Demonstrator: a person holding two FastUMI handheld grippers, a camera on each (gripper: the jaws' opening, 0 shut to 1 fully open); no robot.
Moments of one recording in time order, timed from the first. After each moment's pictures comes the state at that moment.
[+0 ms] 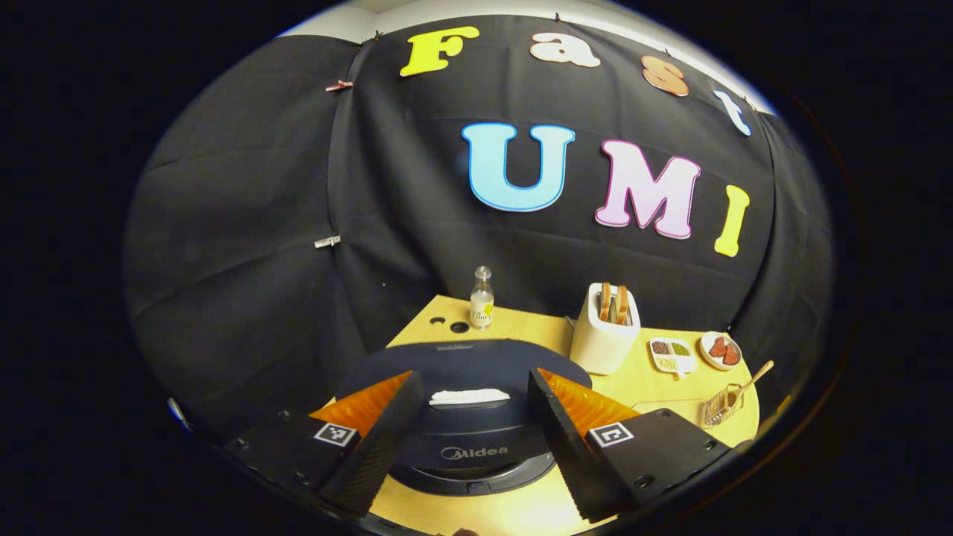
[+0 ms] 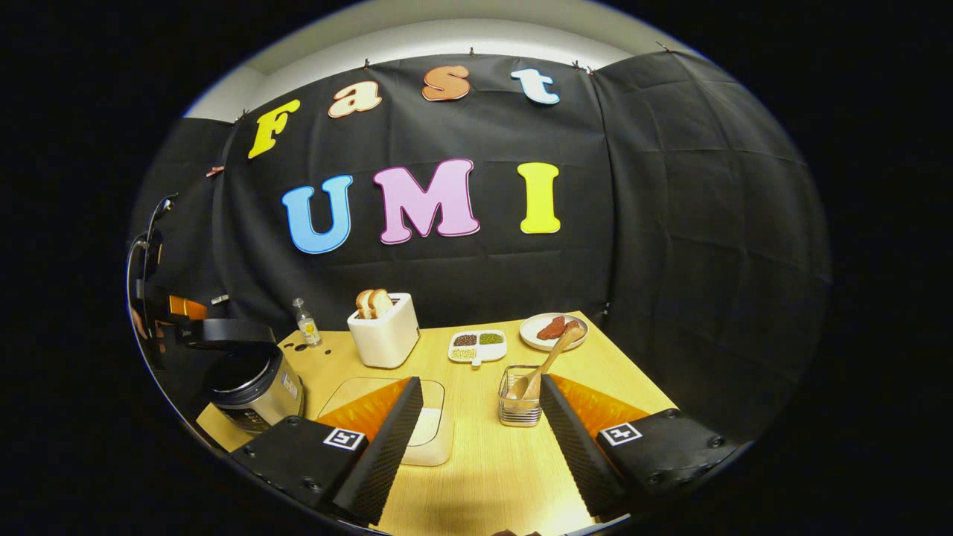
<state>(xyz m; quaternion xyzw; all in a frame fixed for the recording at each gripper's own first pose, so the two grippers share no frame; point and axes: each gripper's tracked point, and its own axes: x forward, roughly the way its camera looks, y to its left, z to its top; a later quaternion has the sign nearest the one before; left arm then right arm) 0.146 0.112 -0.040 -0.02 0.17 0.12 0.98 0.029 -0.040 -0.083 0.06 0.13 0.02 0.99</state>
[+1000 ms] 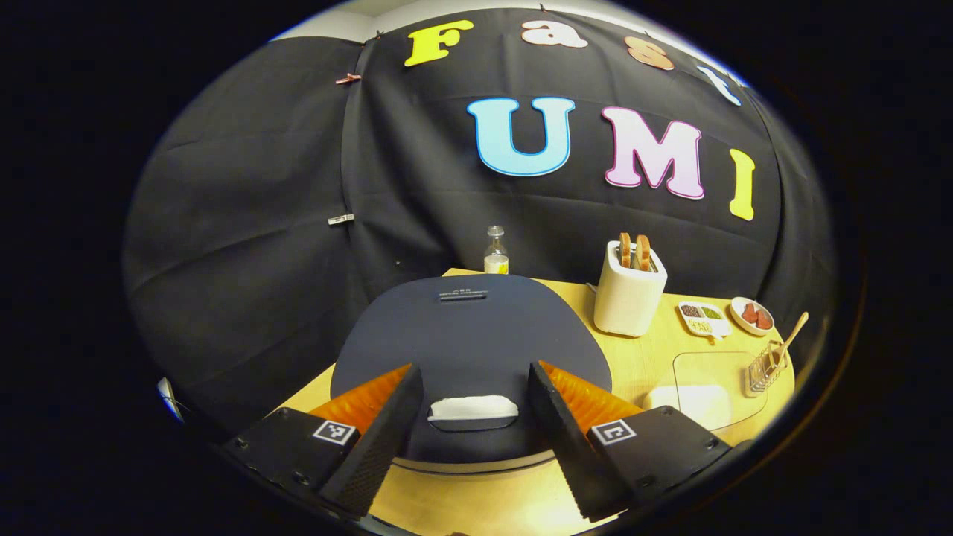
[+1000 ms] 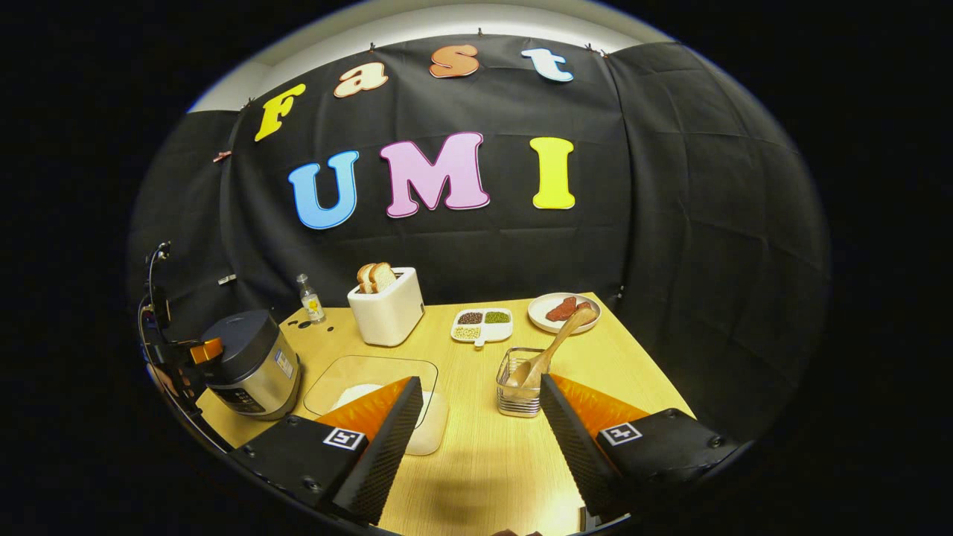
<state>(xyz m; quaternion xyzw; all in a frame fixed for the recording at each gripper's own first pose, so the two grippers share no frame) 0.139 0.111 -0.140 0.01 0.16 0.15 0.98 0.048 -0.046 -0.119 0.05 0.17 0.06 0.98</state>
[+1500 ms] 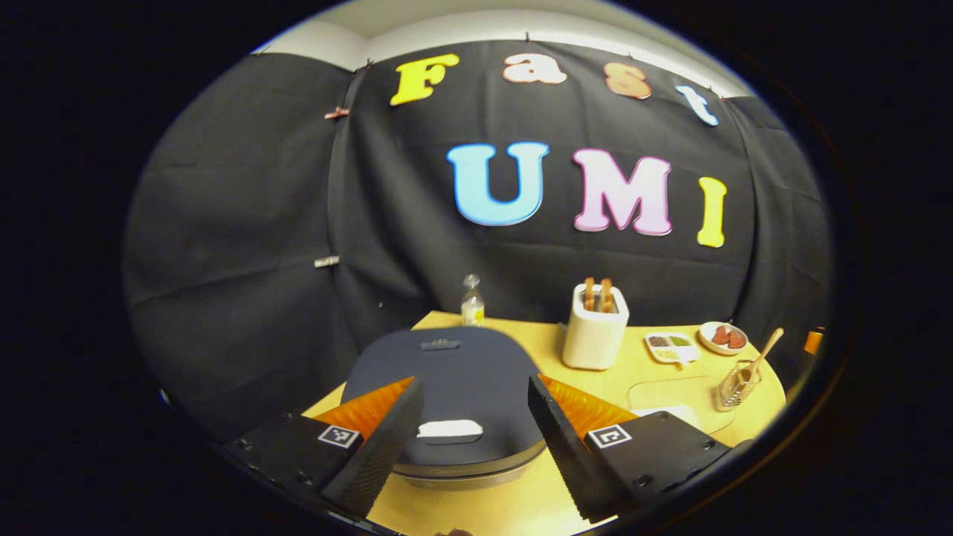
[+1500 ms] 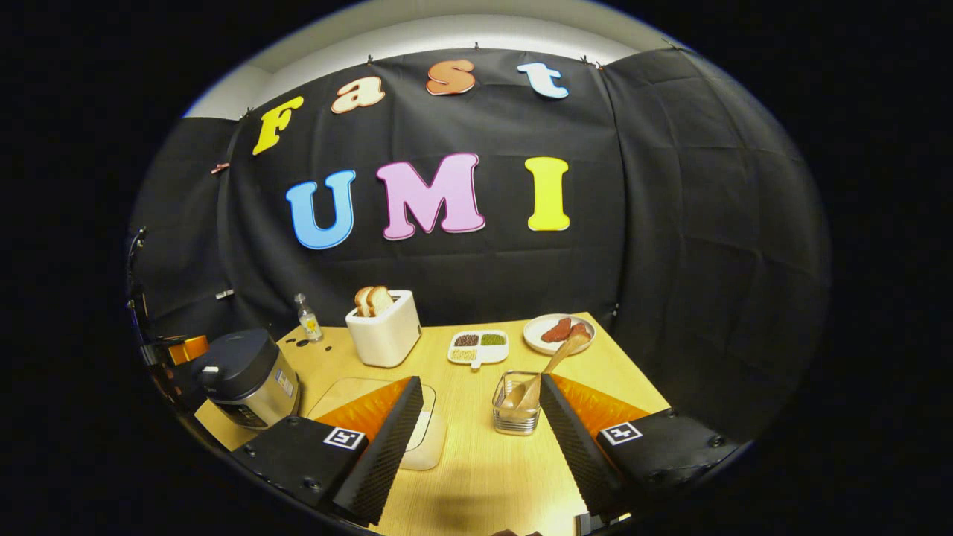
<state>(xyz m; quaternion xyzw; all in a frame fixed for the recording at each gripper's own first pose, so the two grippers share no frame) 0.106 0.058 -0.049 0.02 0.06 0.09 0.99 0.054 -0.058 -0.064 0.05 0.12 0.04 0.99</state>
